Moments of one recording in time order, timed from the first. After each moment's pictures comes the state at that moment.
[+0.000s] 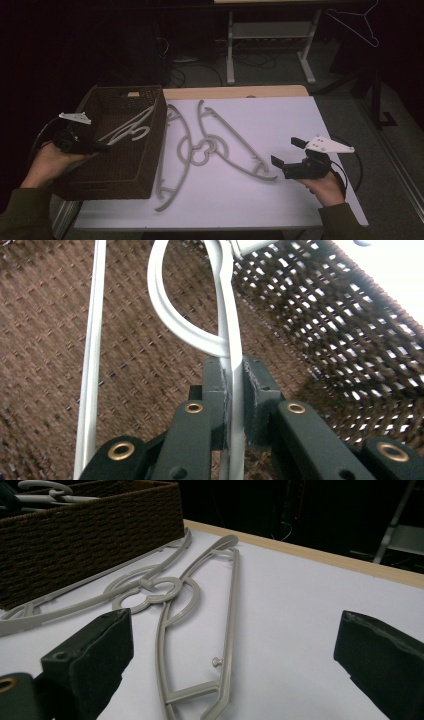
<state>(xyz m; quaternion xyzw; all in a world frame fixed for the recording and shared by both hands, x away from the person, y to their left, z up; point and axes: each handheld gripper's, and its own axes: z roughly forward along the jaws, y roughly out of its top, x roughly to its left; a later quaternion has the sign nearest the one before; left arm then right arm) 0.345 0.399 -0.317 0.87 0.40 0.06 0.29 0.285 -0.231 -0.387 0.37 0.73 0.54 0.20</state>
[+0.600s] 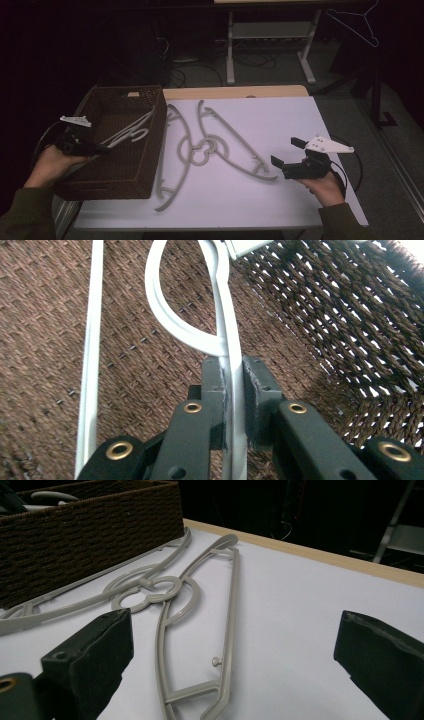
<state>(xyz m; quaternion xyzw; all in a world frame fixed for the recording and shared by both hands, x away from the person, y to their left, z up) 0.352 0.410 -0.339 0.86 0.40 0.04 0.30 0.285 -0.231 -0.387 0.37 0.73 0.53 0.20</state>
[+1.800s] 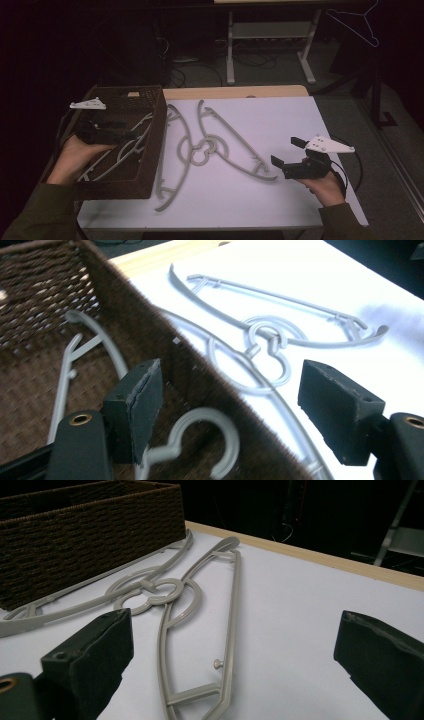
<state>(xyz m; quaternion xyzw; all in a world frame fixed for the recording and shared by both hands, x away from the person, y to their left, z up) 0.346 0.326 -0.289 0.81 0.39 0.10 0.43 0.284 -0.231 -0.385 0.37 0.73 0.54 0.20</state>
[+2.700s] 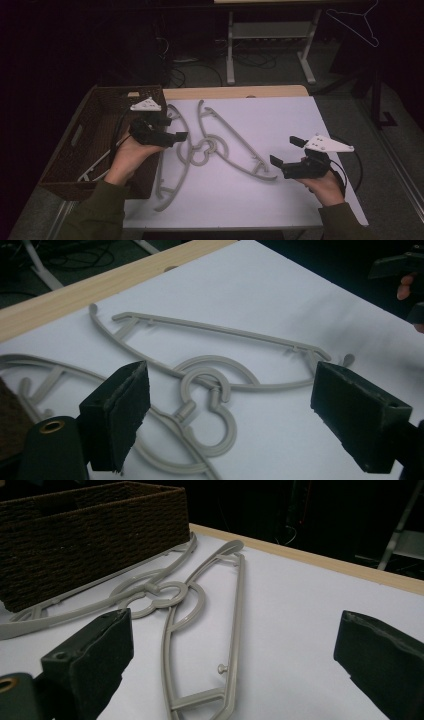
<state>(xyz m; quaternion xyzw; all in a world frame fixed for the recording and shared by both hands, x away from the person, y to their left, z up) 0.348 0.204 -0.304 0.82 0.35 0.10 0.45 0.285 -0.229 -0.383 0.36 0.73 0.54 0.20</state>
